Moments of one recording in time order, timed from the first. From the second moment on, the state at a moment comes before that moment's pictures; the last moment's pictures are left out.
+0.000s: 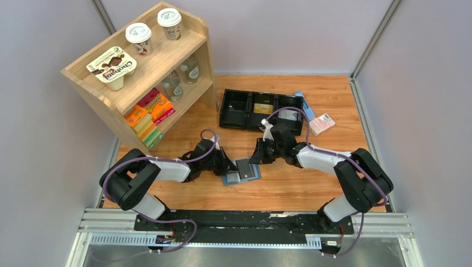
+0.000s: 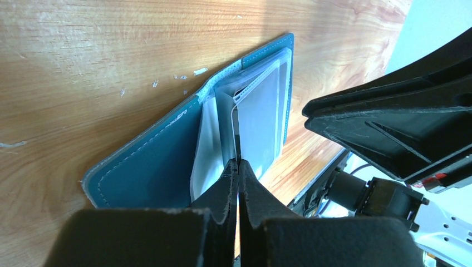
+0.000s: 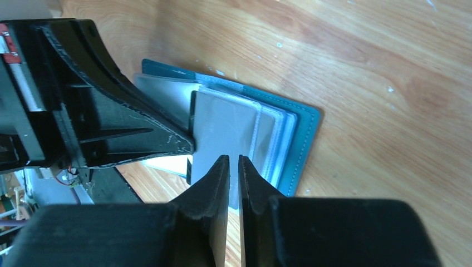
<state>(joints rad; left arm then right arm) -0.70 1.52 0.44 0.40 0.32 -1.10 0.61 1.52 0.68 0.07 -0.42 0.54</state>
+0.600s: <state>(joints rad) -0.70 1.52 0.45 0.39 0.32 -1.10 0.60 1.60 0.64 0.18 -0.47 0.56</state>
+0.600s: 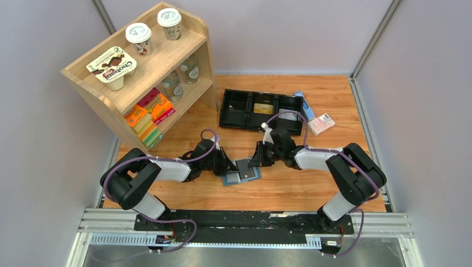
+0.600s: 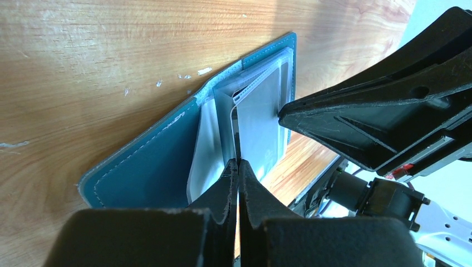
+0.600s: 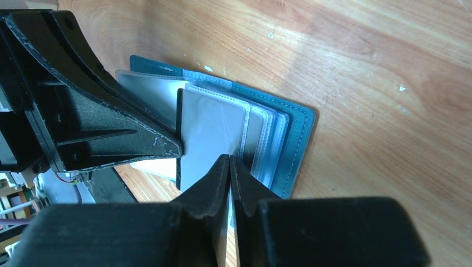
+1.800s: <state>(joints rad) -0.68 1.50 0.35 0.50 0.30 -1.17 0.60 1.63 0.61 0.30 -0.49 0.61</state>
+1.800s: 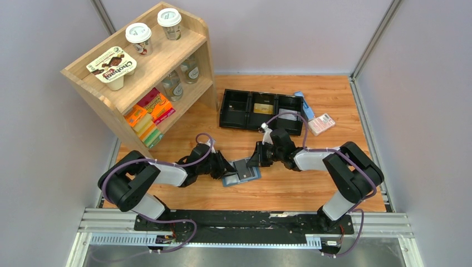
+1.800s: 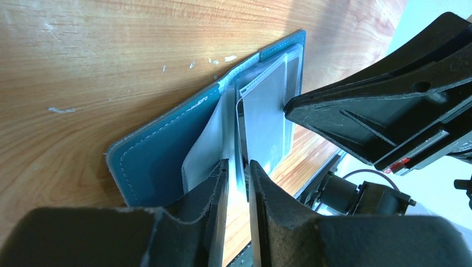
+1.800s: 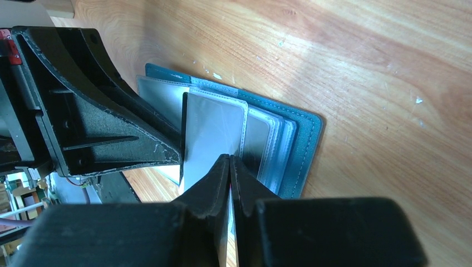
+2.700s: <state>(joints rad) -0.68 1.46 0.27 0.60 0.28 -1.21 0.59 1.65 0.61 0.33 -0.50 0.62</state>
